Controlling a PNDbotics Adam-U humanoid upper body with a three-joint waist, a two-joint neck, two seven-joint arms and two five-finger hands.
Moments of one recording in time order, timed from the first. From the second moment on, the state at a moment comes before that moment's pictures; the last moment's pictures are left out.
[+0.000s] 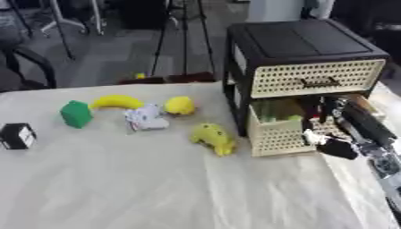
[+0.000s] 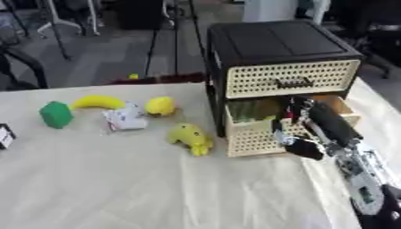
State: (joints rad) left arm -0.18 0.50 0.13 -1.94 -0.20 0.09 0.21; right arm -0.44 -0.44 0.03 -1.44 0.86 -0.41 -0.04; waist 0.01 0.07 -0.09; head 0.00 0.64
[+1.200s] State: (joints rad) left arm -0.18 0.50 0.14 -1.94 -0.20 0.09 0.20; right arm -0.35 -0.48 0.04 -1.45 0.80 -0.45 0.17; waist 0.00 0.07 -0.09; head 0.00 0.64
